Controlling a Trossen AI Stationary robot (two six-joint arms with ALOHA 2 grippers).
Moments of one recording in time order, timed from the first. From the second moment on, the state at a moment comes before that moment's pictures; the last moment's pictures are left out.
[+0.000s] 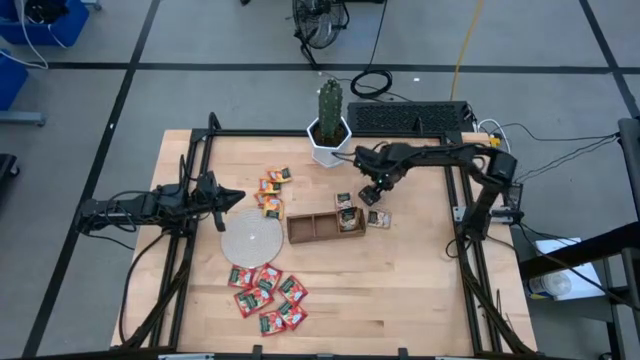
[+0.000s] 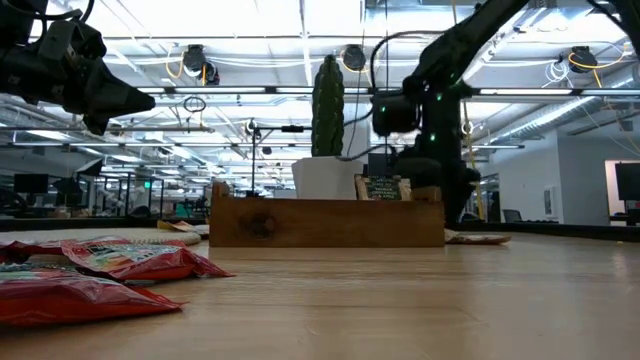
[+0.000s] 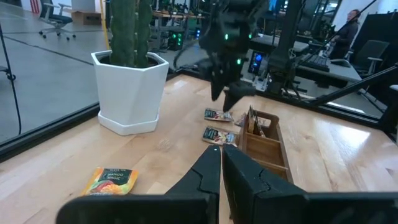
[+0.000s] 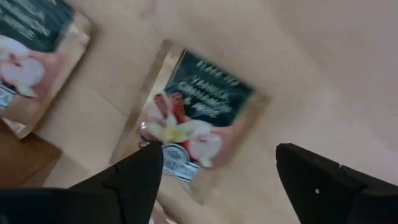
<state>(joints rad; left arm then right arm) 0.02 0.02 0.12 -0.21 -0.28 -0.22 -0.44 1.79 1.10 -0.85 0.02 0.38</state>
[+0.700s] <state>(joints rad) 0.02 0.02 0.12 -0.21 -0.28 -0.22 -0.41 1.86 1.11 -0.84 -0.05 0.41</state>
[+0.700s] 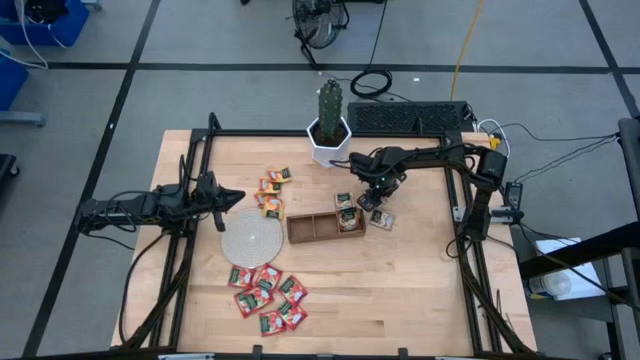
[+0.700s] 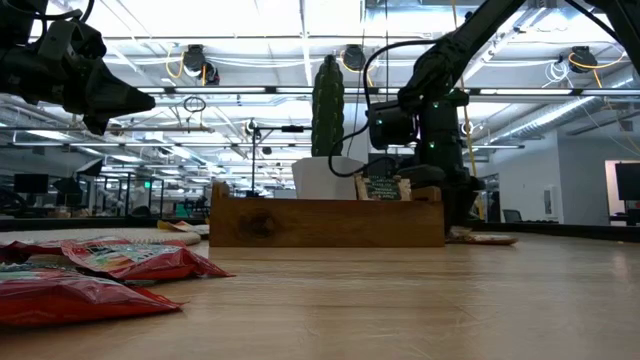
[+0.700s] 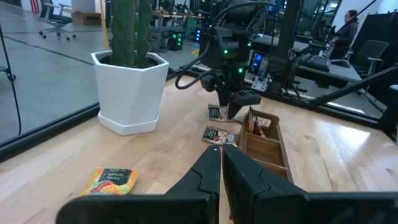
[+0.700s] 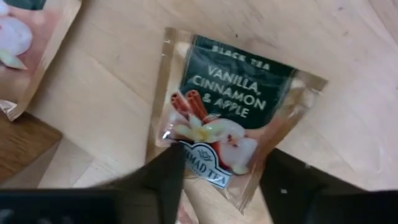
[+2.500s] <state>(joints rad) 0.02 0.02 0.12 -0.21 -0.28 -0.22 0.28 1.68 0.78 0.02 0.74 0.62</state>
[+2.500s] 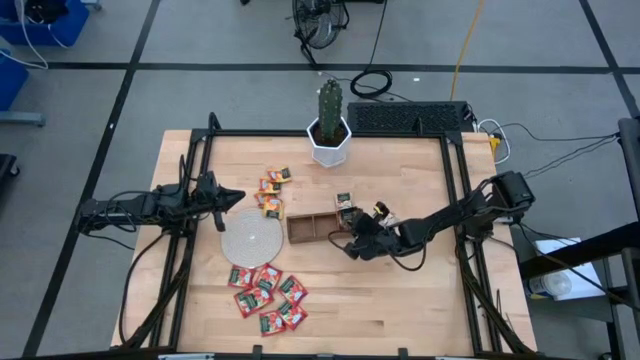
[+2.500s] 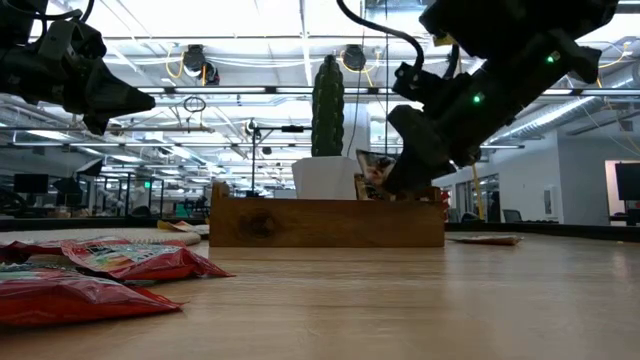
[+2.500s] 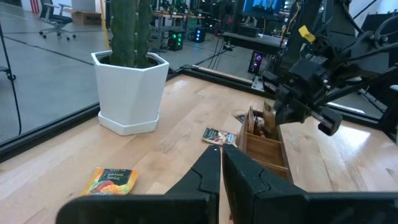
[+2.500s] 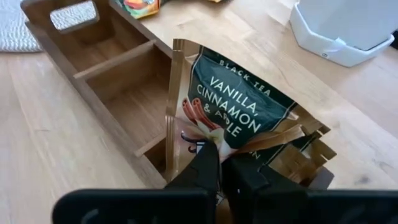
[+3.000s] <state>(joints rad) 0.02 0.02 0.12 -0.21 -0.28 -0.22 0.28 1.68 0.78 0.02 0.79 0.60</state>
